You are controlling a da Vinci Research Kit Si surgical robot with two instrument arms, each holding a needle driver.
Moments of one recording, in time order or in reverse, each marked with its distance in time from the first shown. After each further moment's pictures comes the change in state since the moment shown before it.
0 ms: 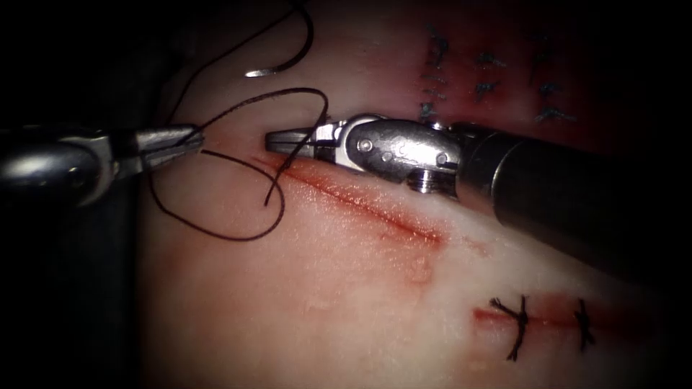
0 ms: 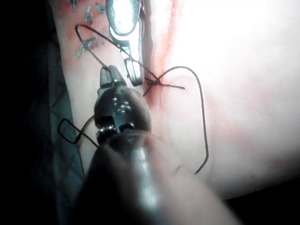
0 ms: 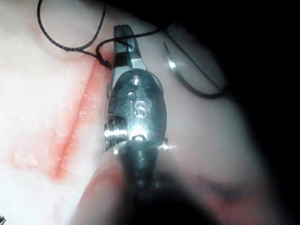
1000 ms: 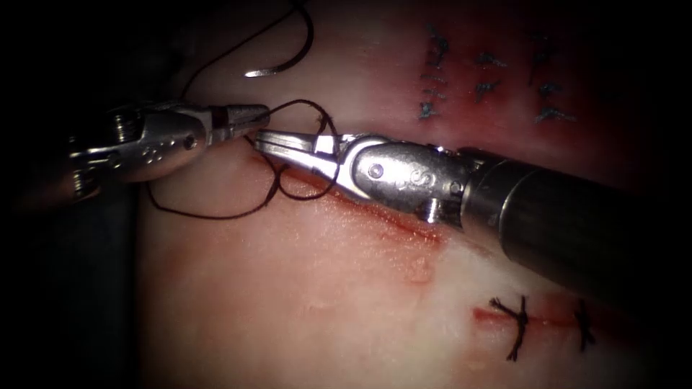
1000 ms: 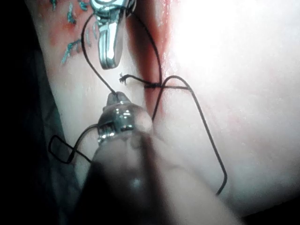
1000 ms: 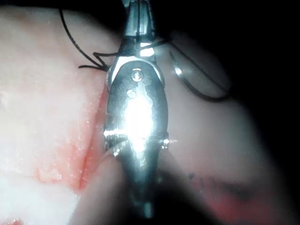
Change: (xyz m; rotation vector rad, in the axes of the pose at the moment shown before) right arm 0.005 -0.001 -0.001 -0.359 0.208 0.084; left arm -0.007 0.003 0.010 -0.056 -0.205 0.123
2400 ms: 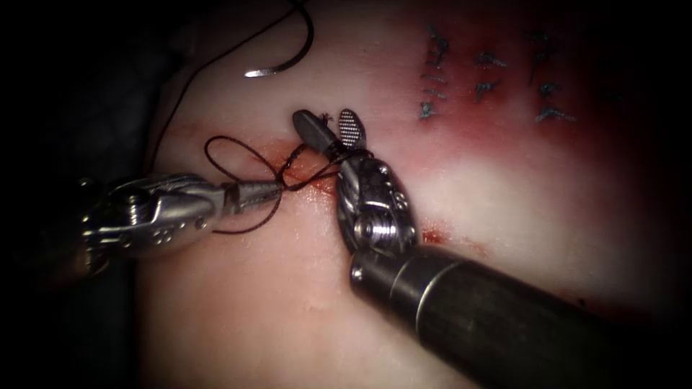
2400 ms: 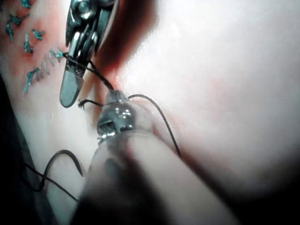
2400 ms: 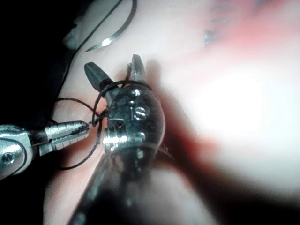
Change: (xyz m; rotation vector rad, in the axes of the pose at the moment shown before) right arm -0.007 -0.004 -0.004 -0.783 -0.363 1.109; left arm 0.002 0.006 -0.001 -0.014 0.010 0.084
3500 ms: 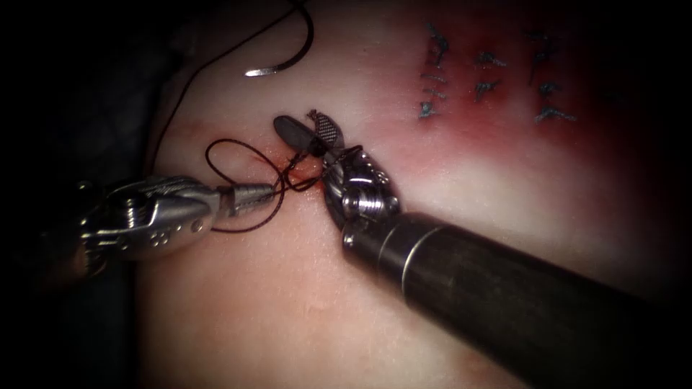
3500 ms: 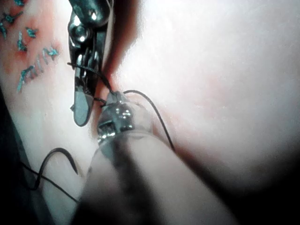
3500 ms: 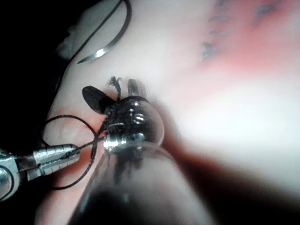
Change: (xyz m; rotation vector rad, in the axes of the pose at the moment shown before) right arm 0.000 0.001 0.004 0.033 -0.085 -0.075; left arm -0.001 0.001 0.000 -0.018 -0.012 0.012
